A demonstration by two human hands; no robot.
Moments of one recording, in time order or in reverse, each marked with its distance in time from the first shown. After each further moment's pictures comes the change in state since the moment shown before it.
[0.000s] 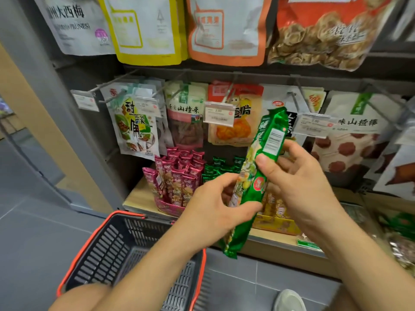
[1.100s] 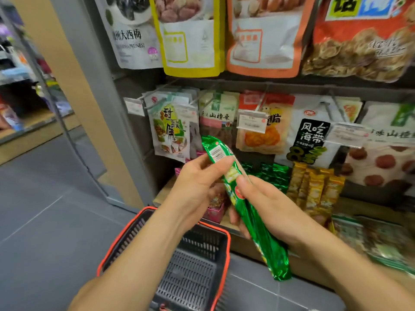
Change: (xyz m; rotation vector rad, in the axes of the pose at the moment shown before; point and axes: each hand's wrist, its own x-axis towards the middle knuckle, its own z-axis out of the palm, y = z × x) left_hand -0.010 0.016 -0.057 -0.757 0.241 -0.138; right_hand -0.020 0.010 0.060 -0.059 -0.511 0.249
